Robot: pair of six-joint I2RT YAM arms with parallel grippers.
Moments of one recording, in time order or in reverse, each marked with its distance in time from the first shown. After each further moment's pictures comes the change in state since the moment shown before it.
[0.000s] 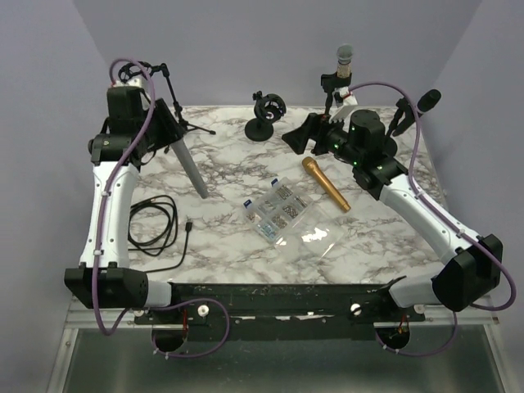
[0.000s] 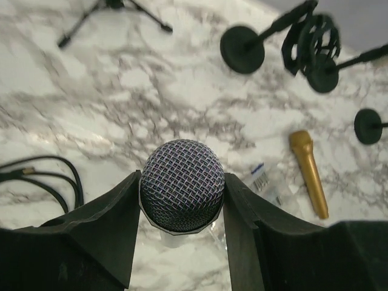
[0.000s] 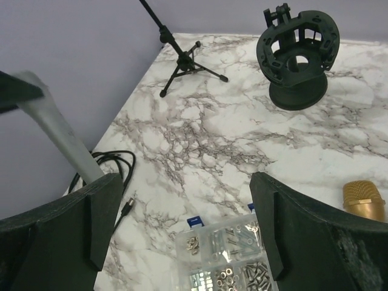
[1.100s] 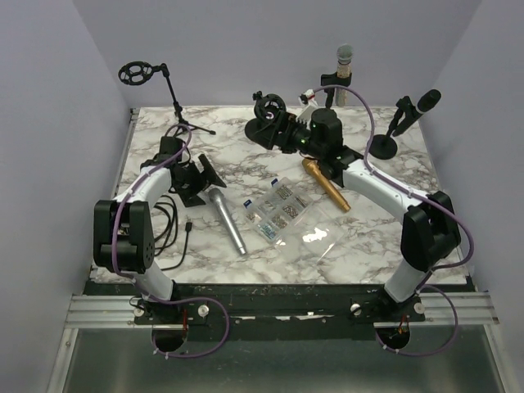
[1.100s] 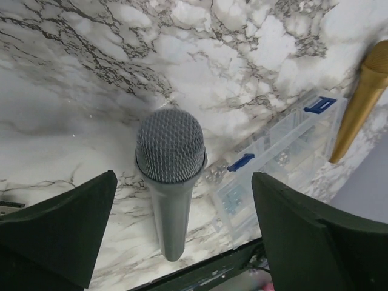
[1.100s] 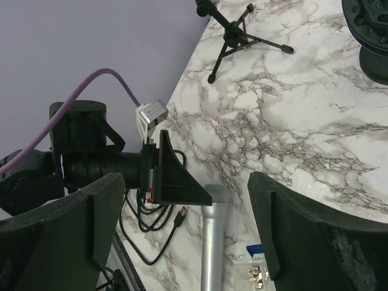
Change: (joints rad) left arm -0.073 0.270 -0.601 0.260 0.280 -0.237; right arm 0.077 0.322 0.095 0.209 -0.089 0.281
